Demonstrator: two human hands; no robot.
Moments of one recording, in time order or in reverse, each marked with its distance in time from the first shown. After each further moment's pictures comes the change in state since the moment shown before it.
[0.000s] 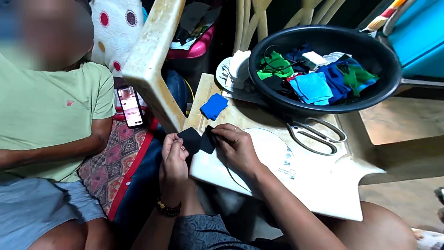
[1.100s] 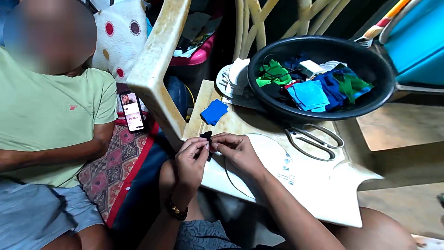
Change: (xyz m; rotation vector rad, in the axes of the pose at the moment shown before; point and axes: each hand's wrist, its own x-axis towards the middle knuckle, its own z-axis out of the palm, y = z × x) left_hand -0.004 -0.021 0.010 0.396 -0.238 0.442; right_hand 0.005 -0.014 -0.007 0.553 -0.073 0.340
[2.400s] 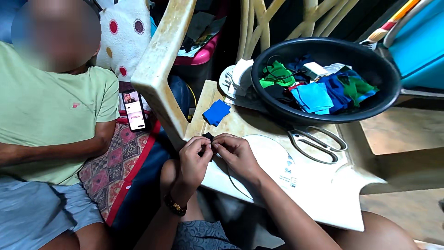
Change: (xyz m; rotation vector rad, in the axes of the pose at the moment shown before) left_hand 0.009 0.003 -0.003 0.224 -0.103 0.068; right_hand 0.000 0.014 0.002 -0.232 -0.017 -0.173
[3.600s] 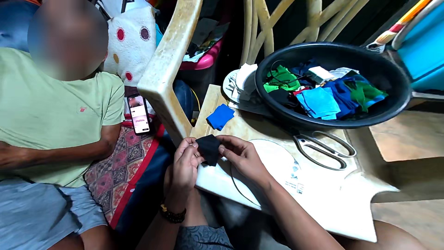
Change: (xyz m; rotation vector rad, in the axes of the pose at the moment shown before) left_hand 0.012 0.021 -0.022 -0.810 0.070 -0.576; right_hand 0.003 -0.010 -0.003 0.216 0.002 0.182
